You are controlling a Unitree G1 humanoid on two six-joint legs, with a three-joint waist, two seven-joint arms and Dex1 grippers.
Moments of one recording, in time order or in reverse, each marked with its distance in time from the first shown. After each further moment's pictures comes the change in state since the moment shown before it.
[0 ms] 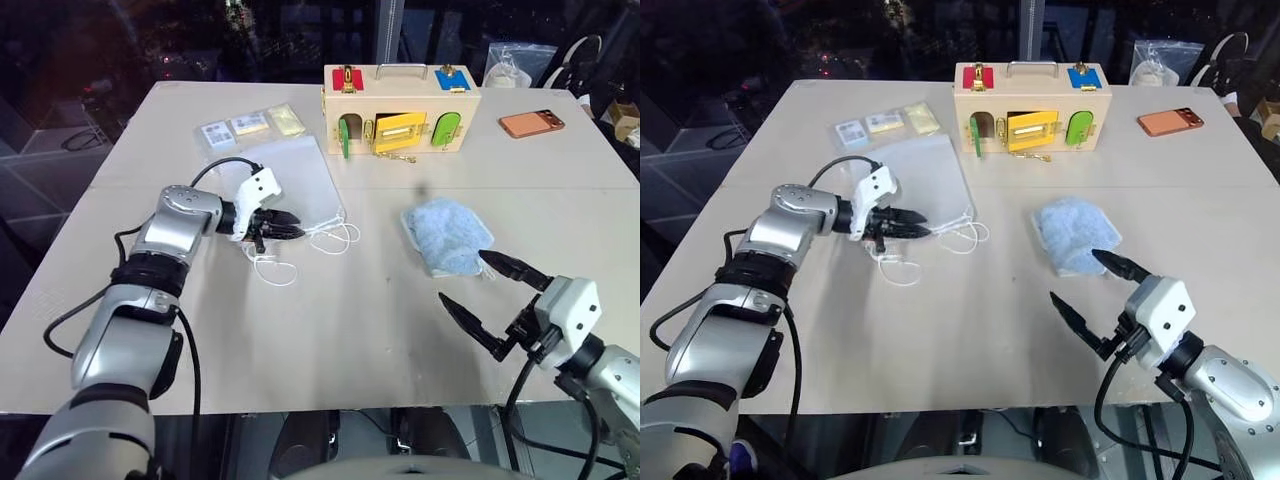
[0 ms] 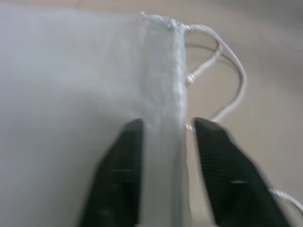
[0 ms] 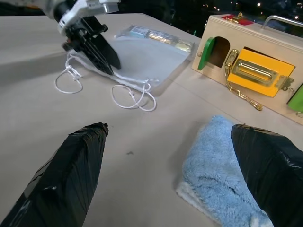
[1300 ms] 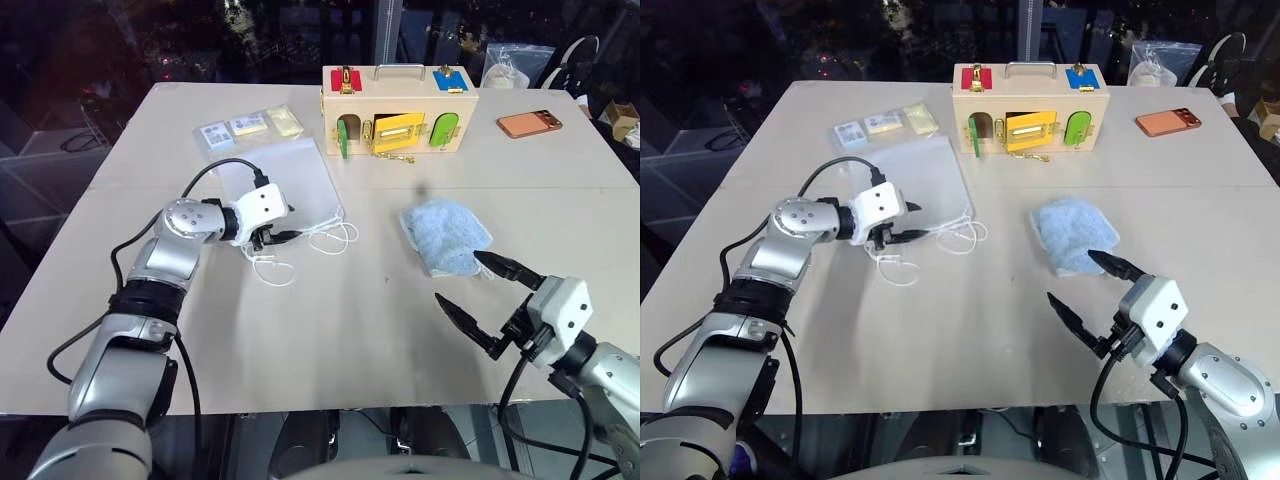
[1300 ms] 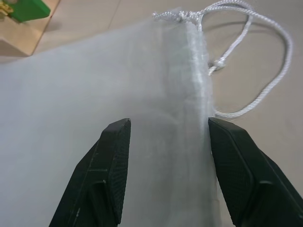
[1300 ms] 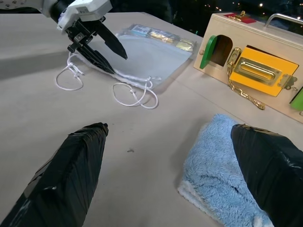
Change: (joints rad) left arm 0.098 0.018 0.045 -0.099 0.210 -0.256 0.167; right arm -0.018 0.000 0.016 0.032 -0.020 -0.012 0.007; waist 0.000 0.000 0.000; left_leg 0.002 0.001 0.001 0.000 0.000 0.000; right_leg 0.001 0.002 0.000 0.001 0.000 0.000
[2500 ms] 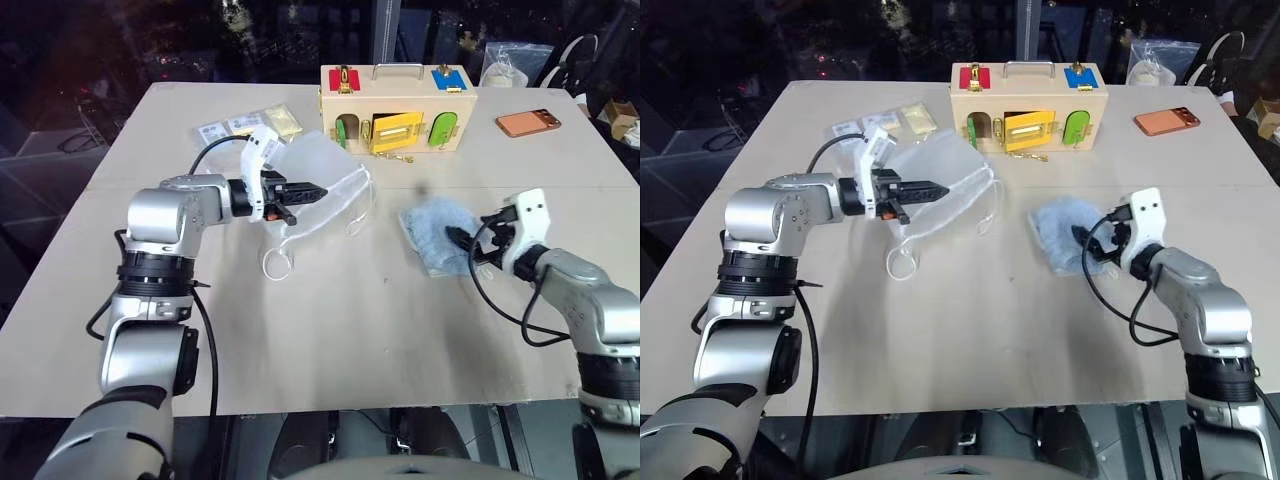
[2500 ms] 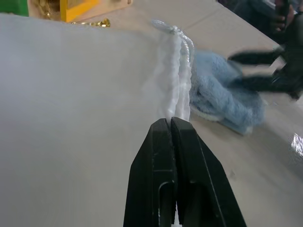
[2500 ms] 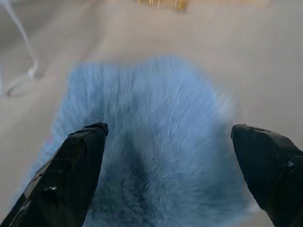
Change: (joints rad) left arm -0.121 -0.146 0.223 -0.335 -0.477 1.030 0.072; right arm -0.728 0.073 0.066 0.729 0.052 0.611 -0.149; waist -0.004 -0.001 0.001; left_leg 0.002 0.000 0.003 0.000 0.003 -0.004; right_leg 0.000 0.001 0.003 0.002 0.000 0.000
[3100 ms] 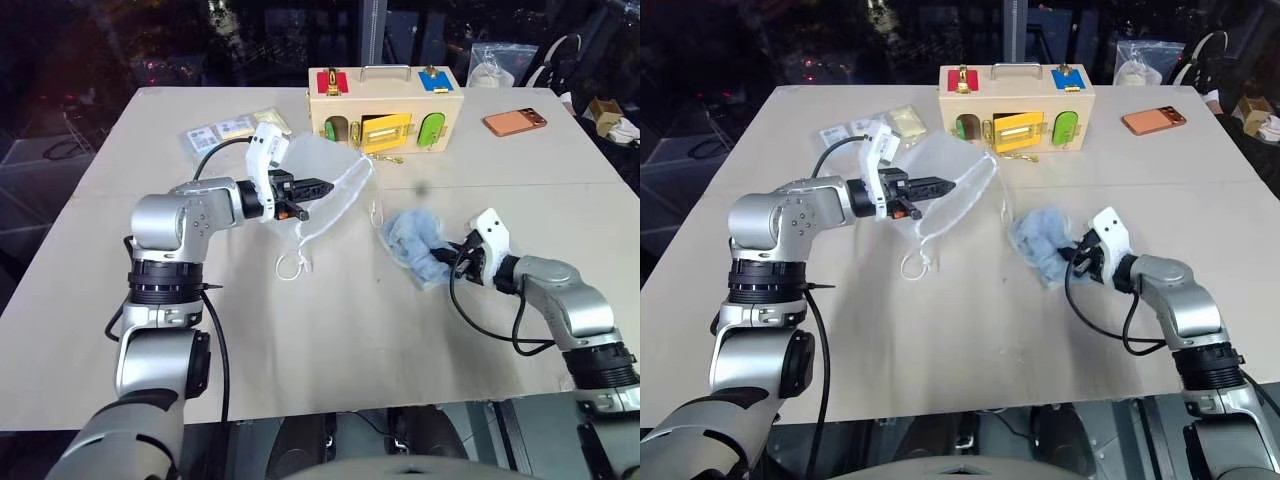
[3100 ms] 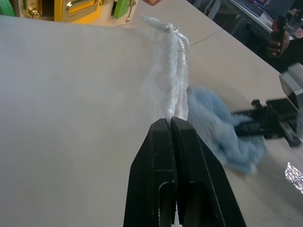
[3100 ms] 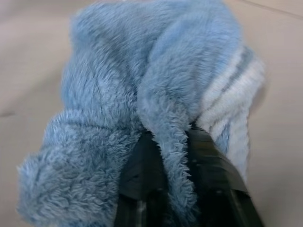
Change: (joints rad) left arm 0.027 -0.033 0.041 -0.059 -0.094 0.083 0.127; right arm 0.118 -0.025 0.139 -0.024 -0.062 -0.302 0.320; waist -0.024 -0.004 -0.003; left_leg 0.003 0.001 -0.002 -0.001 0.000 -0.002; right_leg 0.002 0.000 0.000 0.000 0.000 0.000
